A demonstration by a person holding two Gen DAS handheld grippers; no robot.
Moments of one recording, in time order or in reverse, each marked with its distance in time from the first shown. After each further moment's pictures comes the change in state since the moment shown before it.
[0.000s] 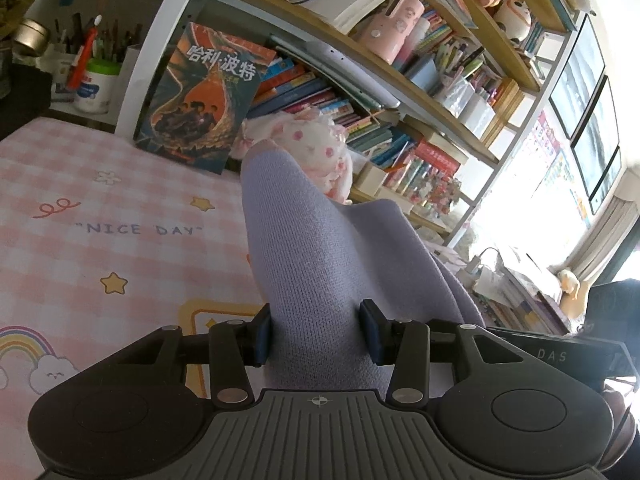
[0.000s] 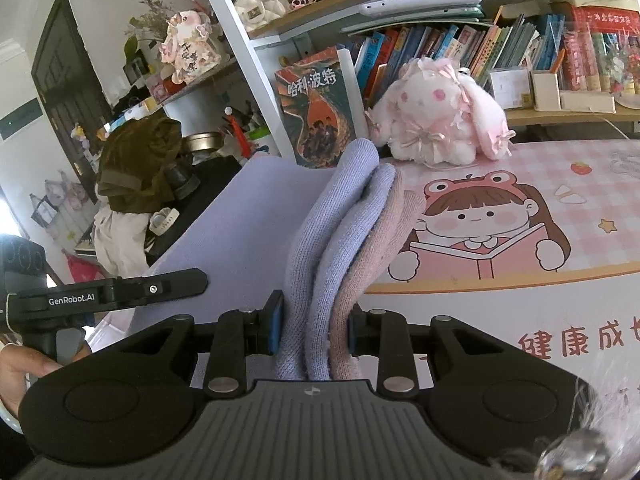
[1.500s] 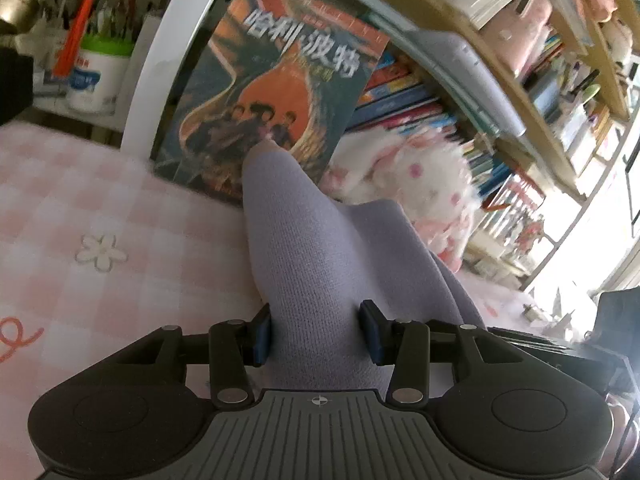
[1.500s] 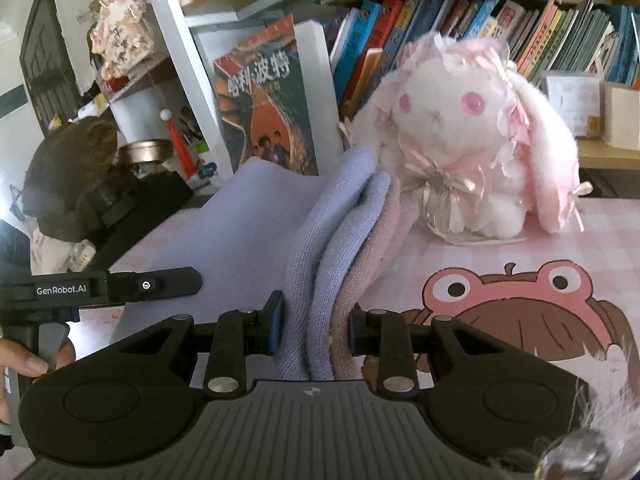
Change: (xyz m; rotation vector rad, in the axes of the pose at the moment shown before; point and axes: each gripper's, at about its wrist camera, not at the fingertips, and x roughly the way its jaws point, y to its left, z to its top) left arm 0.158 0.115 0.090 -0.067 0.028 0.077; right arm 0.210 -0.082 0.098 -0.063 0.008 -0.012
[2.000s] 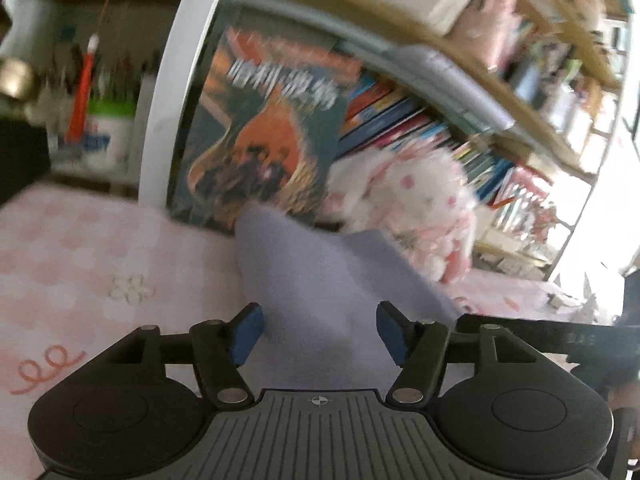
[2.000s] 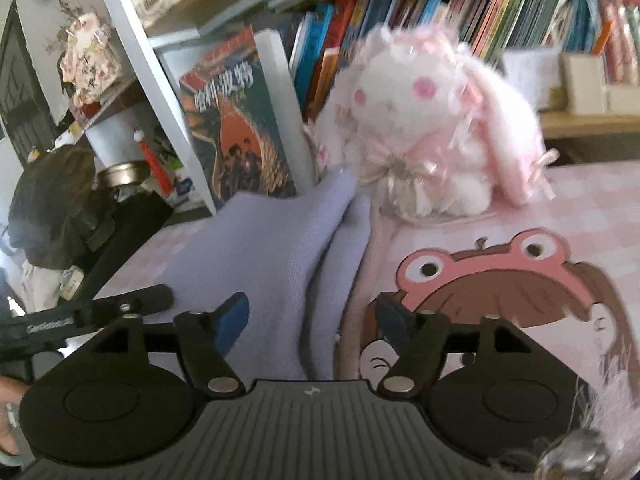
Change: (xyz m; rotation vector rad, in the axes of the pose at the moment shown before) left arm -0.036 -0.032 -0.011 0.163 -0.122 0.087; right arm -0.025 -0.004 -0.009 0.103 -0.053 -0.066
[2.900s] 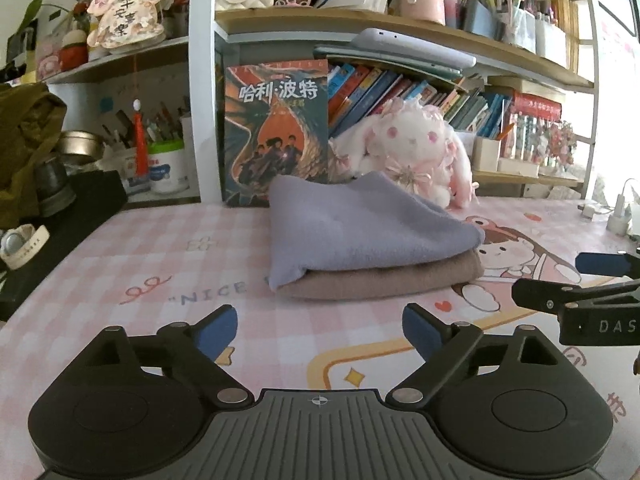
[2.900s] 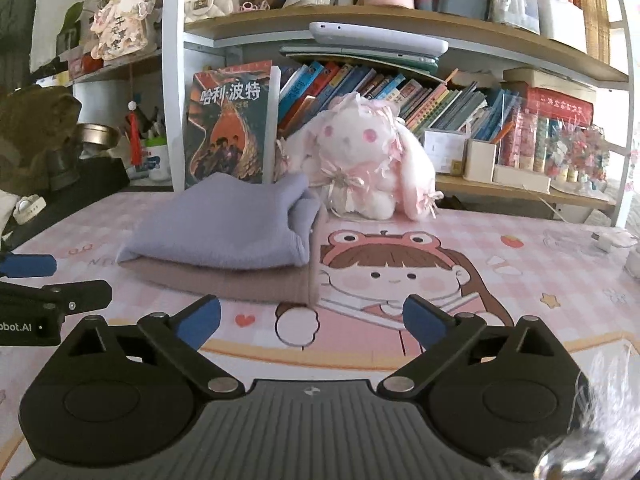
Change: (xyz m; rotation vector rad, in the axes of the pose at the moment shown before) left arm -0.085 -0.071 -0.076 0.229 0.008 0.275; right arm -0.104 0.063 -0.102 -0.235 -0.137 -0.326
